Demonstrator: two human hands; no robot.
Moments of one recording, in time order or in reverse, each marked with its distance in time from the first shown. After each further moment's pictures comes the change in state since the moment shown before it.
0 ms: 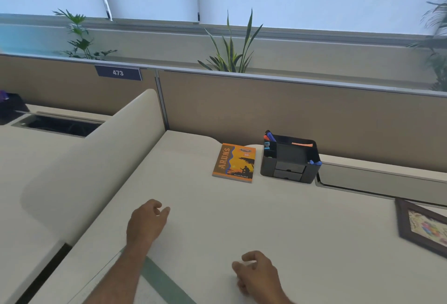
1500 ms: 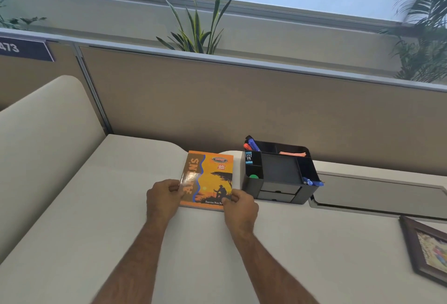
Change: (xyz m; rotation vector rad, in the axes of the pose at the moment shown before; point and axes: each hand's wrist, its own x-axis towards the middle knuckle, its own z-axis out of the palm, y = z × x) left_hand 0.138 0.145 0.148 -0.261 -0.161 0.114; right_hand 0.251 -0.123 -0.015 0.013 0.516 -0.203
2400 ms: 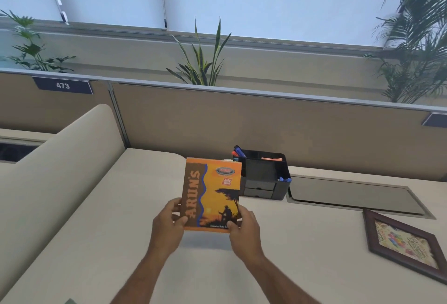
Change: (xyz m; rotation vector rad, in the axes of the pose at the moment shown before) left_hand -0.149 0.026 -0.044 -0.168 -0.057 0.097; right_hand -0.101 0.014 -0.111 0.006 -0.220 -0.229
